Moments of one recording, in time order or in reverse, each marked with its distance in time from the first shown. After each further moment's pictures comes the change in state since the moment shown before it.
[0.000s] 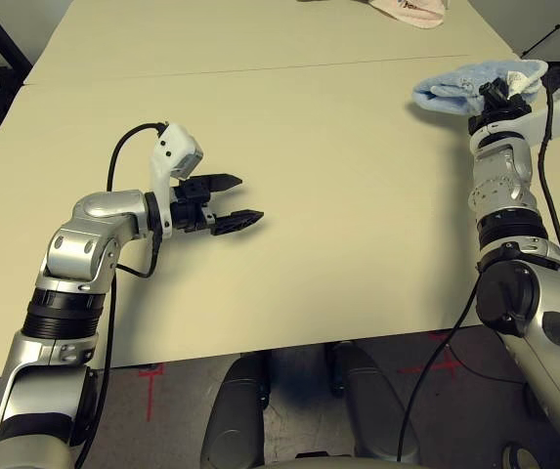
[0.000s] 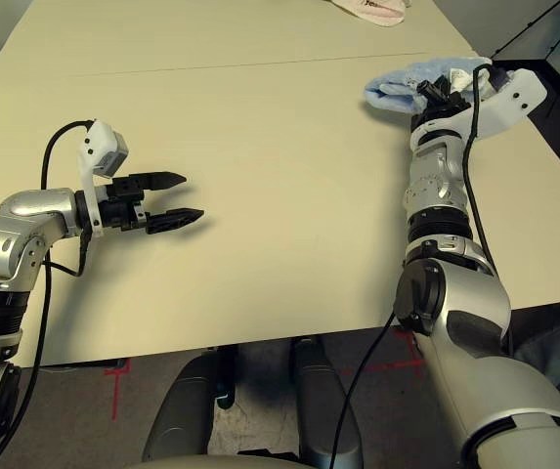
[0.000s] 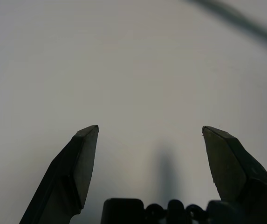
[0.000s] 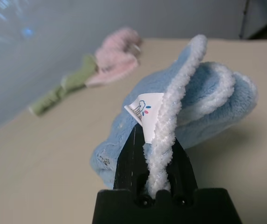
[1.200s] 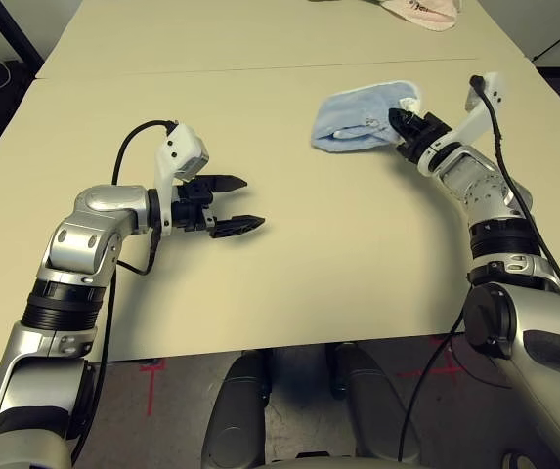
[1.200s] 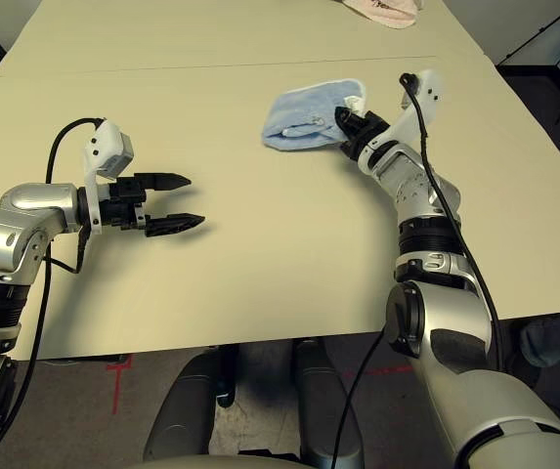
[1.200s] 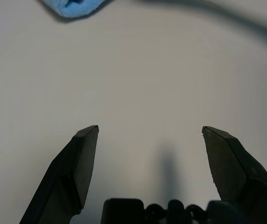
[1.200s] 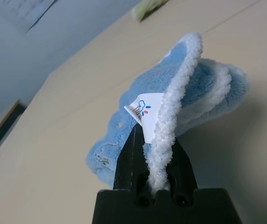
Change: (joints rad) left arm -0.038 0.023 -0.046 0.045 0.029 -0.052 -0.087; right arm 0.055 0.065 0.061 -0.305 0.105 0.455 0.278
